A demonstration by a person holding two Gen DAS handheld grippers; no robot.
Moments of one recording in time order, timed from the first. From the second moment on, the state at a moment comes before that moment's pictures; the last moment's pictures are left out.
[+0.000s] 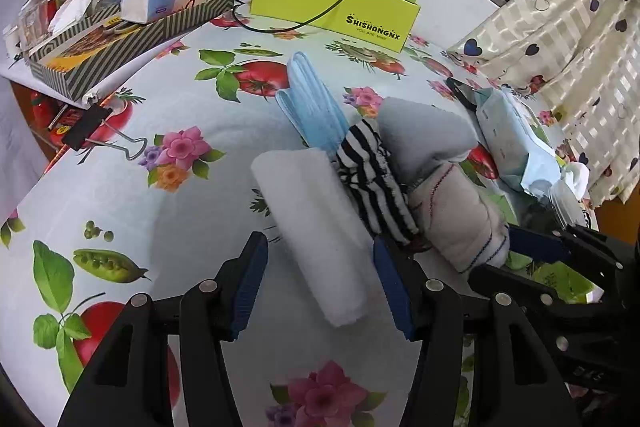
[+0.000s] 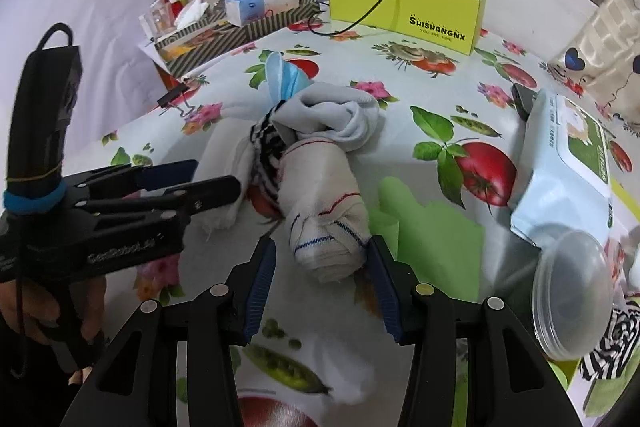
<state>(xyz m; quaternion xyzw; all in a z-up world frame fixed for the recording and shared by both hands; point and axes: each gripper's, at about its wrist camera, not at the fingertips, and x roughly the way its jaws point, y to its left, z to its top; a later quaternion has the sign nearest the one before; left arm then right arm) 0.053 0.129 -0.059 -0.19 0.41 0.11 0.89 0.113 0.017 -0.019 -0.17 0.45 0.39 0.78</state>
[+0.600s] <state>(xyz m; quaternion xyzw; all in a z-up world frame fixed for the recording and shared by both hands) 0.050 0.141 -0.061 -0.18 0.41 0.12 0.89 0.116 0.039 -0.022 -0.18 0.44 0.40 0.78</state>
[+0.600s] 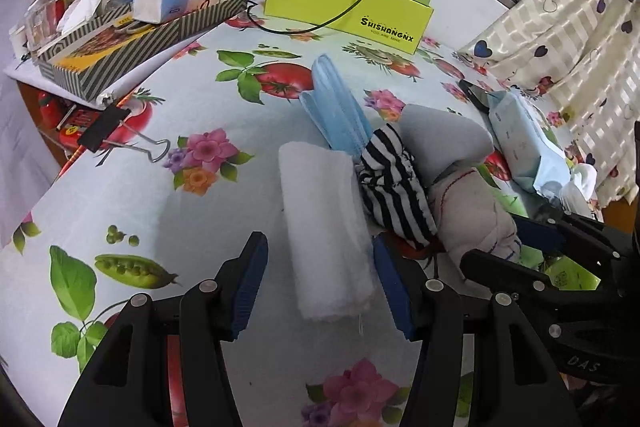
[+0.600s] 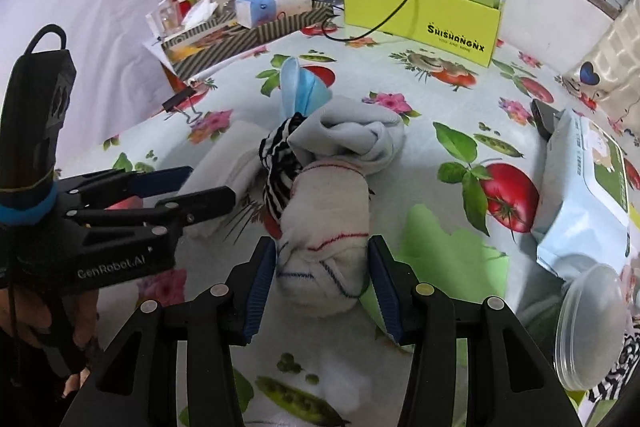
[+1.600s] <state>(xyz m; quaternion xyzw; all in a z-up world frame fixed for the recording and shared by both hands) 0.018 0.137 -0.044 -0.16 0.38 0.13 0.90 0.091 0.021 0.014 -0.15 0.39 0.43 0.80</state>
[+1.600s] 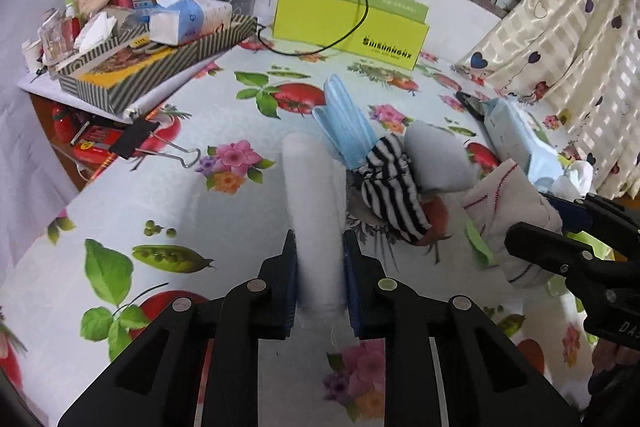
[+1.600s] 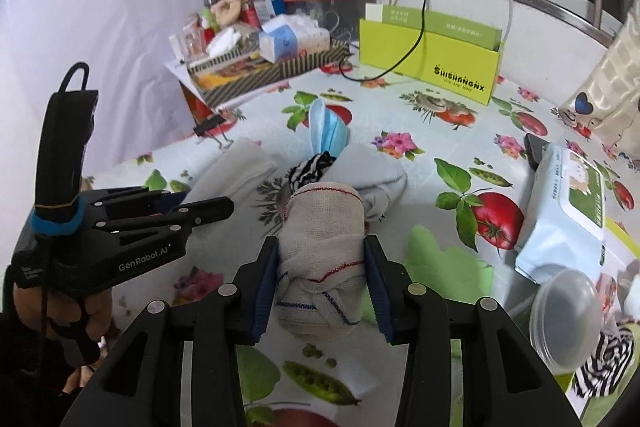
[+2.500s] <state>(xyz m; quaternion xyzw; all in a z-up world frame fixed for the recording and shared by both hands) 0.019 0.064 0.017 -0.12 0.32 0.06 0.94 0.067 -0.052 0.061 -0.09 0.33 0.41 0.85</state>
